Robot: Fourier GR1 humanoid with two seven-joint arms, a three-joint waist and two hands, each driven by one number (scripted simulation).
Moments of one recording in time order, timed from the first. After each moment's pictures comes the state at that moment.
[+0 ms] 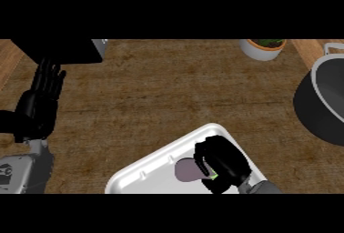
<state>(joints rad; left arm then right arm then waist) -0.24 0.23 0.11 -1.55 0.15 0.12 0.05 -0.14 -0.20 0.56 -1.50 0.89 0.08 -0.08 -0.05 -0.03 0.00</state>
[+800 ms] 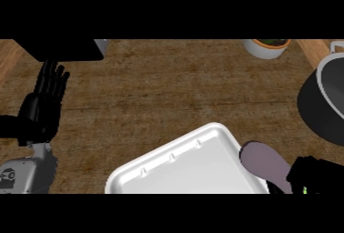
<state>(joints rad) -0.22 0.21 0.09 -1.59 0.14 0.13 0.05 0.28 -0.36 0.31 -2.32 1.07 -0.17 0.24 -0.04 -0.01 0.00</state>
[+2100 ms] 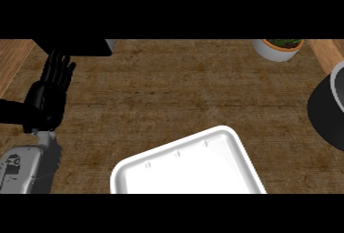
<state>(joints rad) -0.30 0.20 0.10 -1.53 0.14 0.10 0.06 -0.10 -0.73 -0.48 -1.20 0.46 -0.13 -0.46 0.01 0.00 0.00</state>
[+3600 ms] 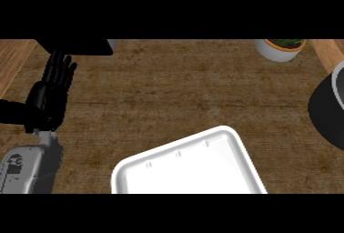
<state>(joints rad) -0.31 0.19 0.11 -1.52 0.13 0.09 0.05 -0.61 -0.83 -0.55 -0.25 0.41 0.17 -0.83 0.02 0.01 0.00</state>
